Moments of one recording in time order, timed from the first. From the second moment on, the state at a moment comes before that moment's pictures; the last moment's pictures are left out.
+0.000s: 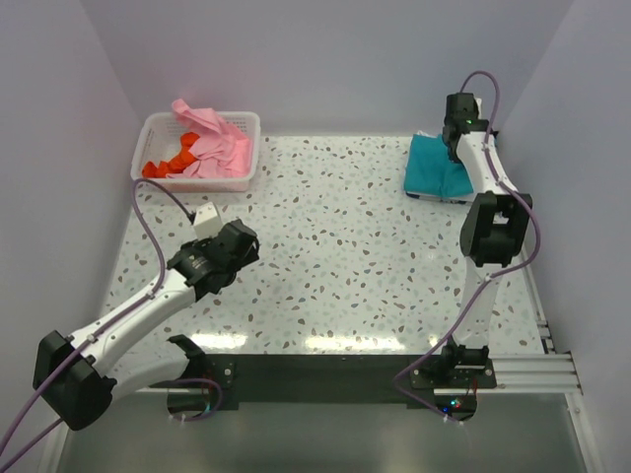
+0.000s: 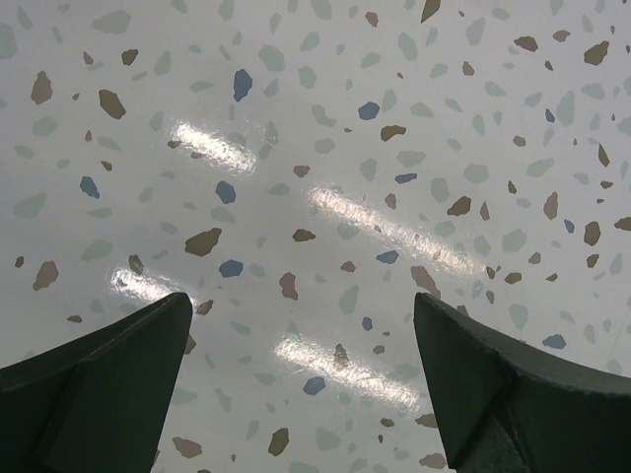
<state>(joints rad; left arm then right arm) -0.63 1.04 0.78 -0.74 -0.67 -0.95 -0.02 2.20 2.07 -0.78 0.58 0.01</state>
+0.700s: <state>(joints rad) -0.63 1.08 0.79 -0.72 -0.68 -0.94 -0.08 2.29 2.07 -0.70 0.55 0.03</state>
